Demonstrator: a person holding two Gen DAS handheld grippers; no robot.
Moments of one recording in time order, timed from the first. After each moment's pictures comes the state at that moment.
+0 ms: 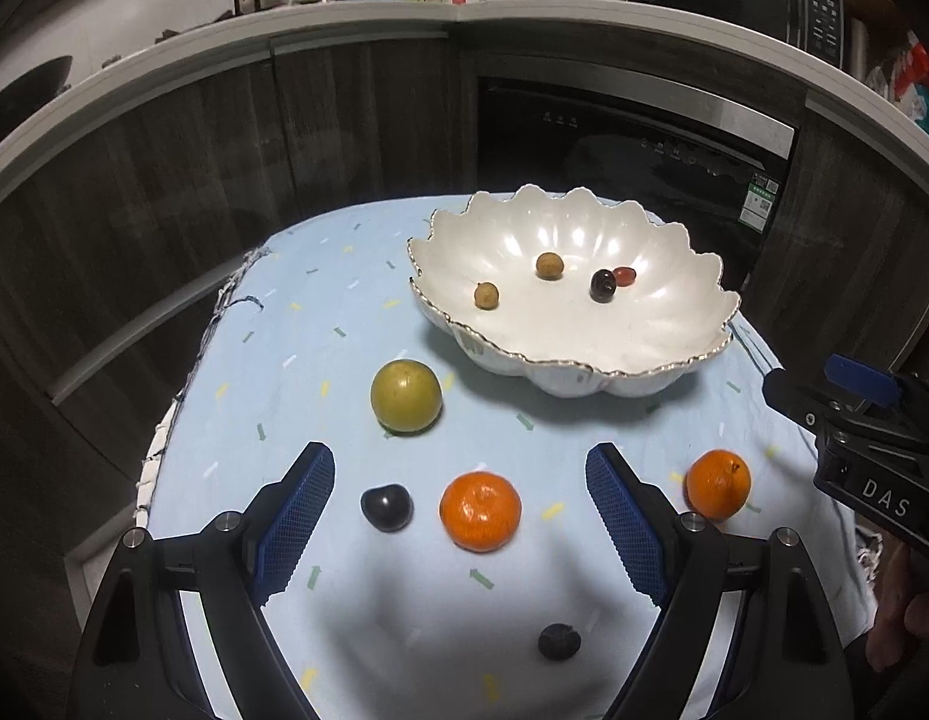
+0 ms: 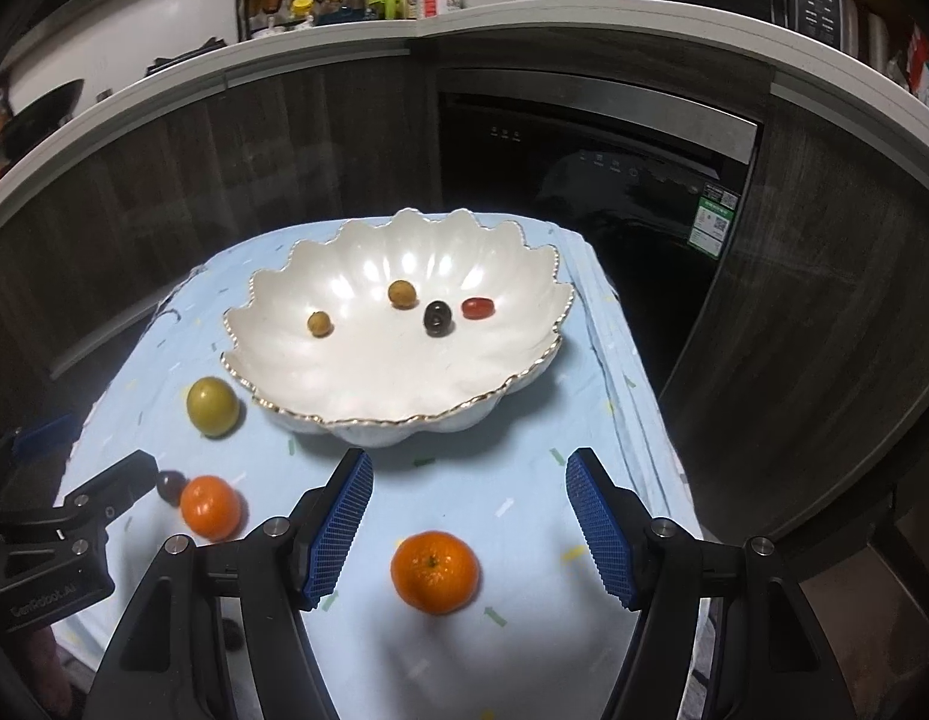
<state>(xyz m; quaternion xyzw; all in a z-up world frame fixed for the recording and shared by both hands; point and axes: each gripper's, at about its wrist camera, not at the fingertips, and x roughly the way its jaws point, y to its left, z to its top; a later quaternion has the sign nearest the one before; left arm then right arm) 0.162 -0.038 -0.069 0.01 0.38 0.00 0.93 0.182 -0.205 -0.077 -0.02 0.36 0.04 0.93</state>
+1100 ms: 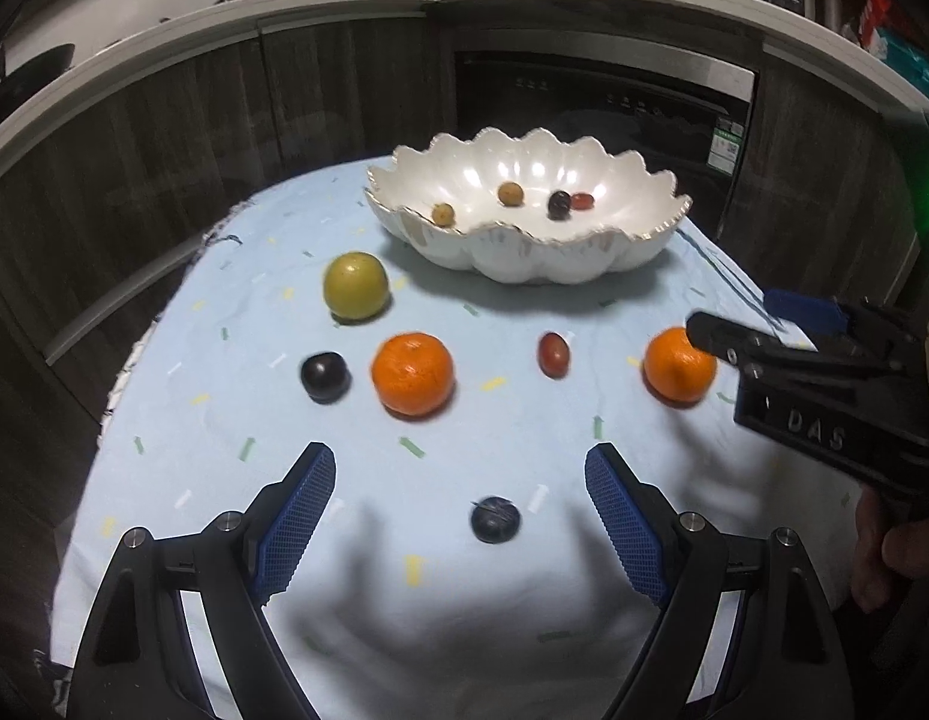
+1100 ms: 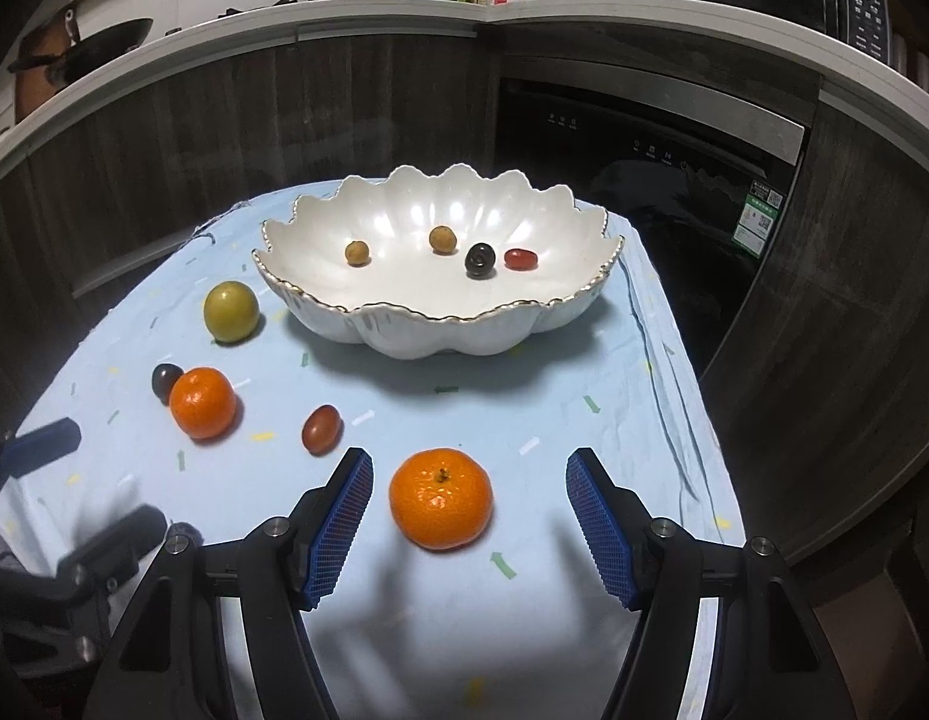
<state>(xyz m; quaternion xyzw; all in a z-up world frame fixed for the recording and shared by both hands) 0.109 -0.075 -0.116 0.02 0.40 -0.01 0.92 0.160 -0.203 -0.122 -0.07 0.34 0.09 0.93</state>
